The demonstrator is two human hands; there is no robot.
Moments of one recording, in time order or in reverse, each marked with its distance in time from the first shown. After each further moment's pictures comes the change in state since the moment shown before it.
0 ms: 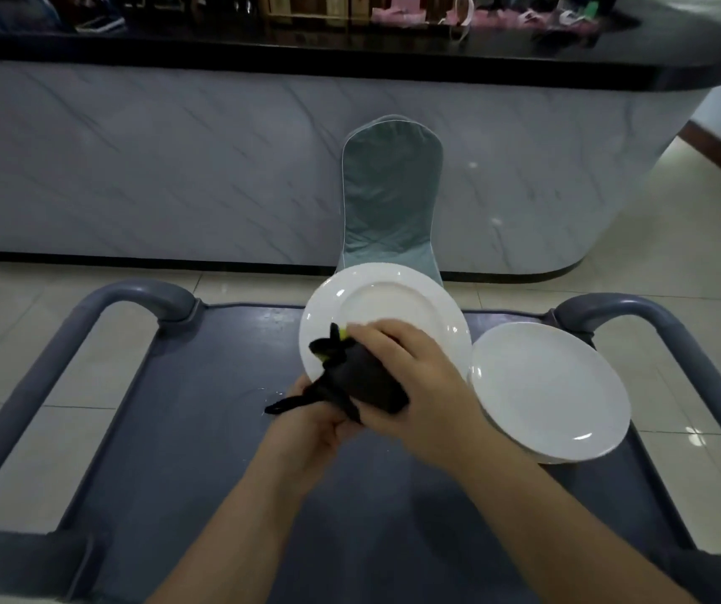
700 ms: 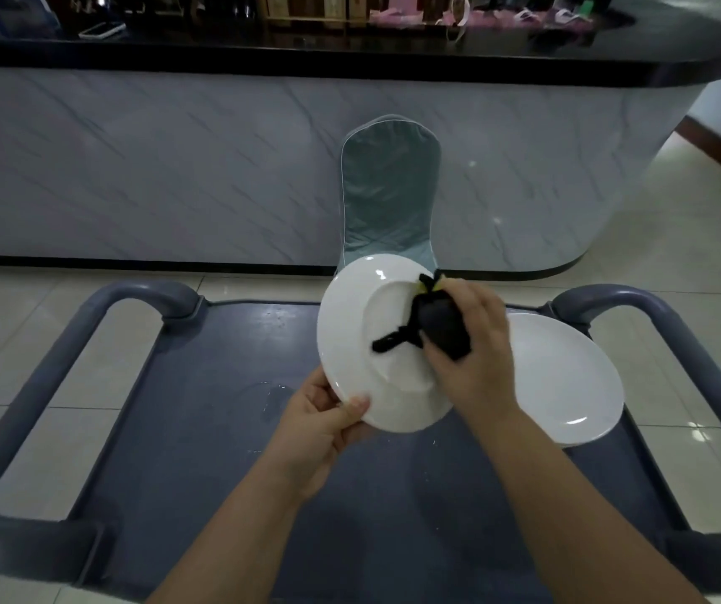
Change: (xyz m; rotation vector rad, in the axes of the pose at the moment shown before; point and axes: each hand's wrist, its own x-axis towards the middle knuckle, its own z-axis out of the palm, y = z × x) left_hand -0.013 -0.009 -0.005 0.186 -0.064 0.077; right_hand -0.013 0.045 -0.016 -0.058 0.418 0.194
